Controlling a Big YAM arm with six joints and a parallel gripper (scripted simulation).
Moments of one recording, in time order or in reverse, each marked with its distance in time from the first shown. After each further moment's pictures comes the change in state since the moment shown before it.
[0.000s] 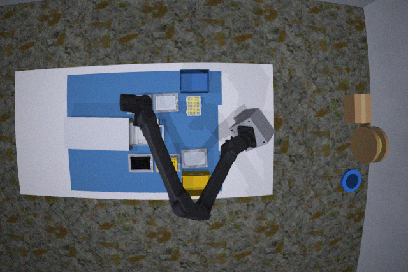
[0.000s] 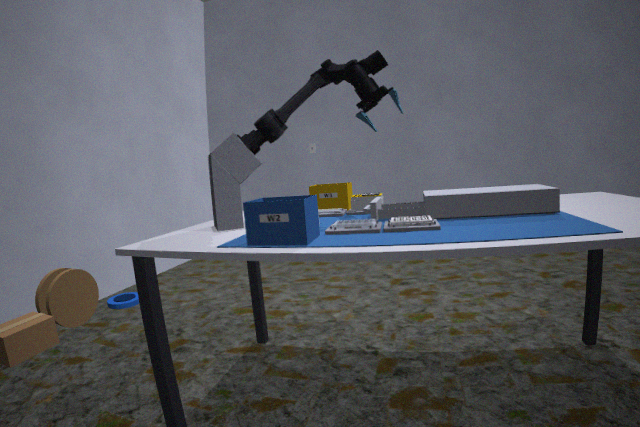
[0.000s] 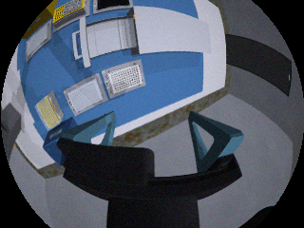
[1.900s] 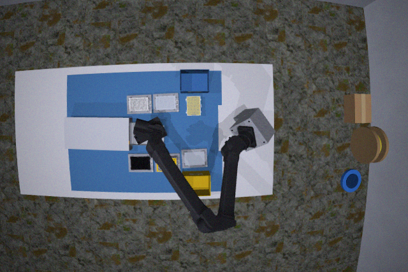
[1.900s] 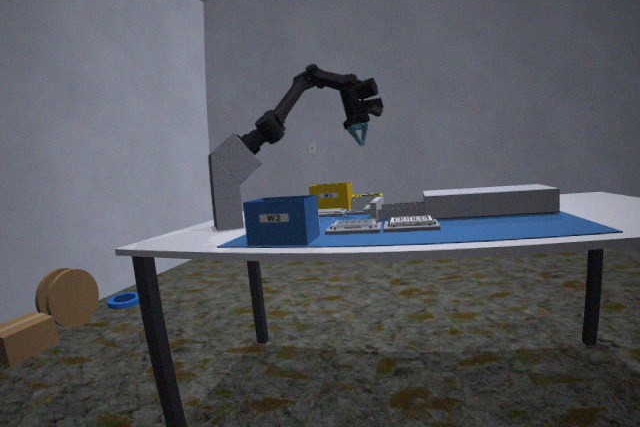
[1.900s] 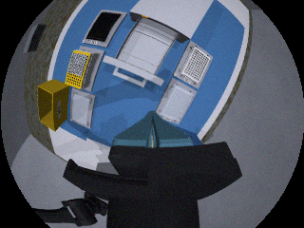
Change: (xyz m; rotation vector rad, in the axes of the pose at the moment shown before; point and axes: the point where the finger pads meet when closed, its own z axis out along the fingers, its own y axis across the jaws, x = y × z) arm -0.103 0.130 -0.001 -0.263 0.214 0.970
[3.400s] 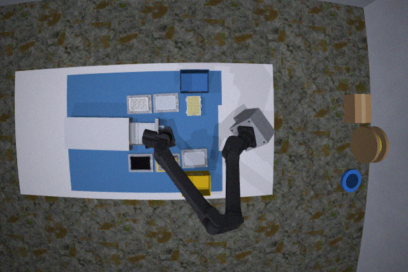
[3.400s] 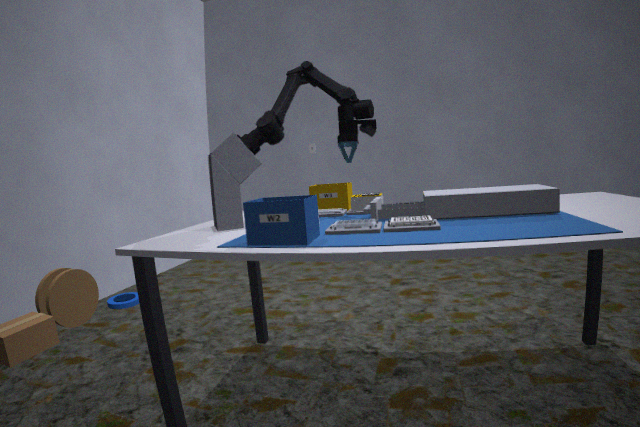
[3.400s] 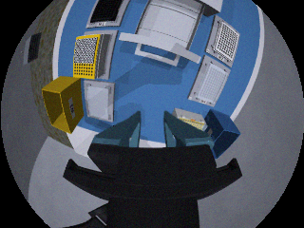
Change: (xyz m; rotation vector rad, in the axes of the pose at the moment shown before) arm 0.038 0.076 0.042 -0.091 0.176 0.189
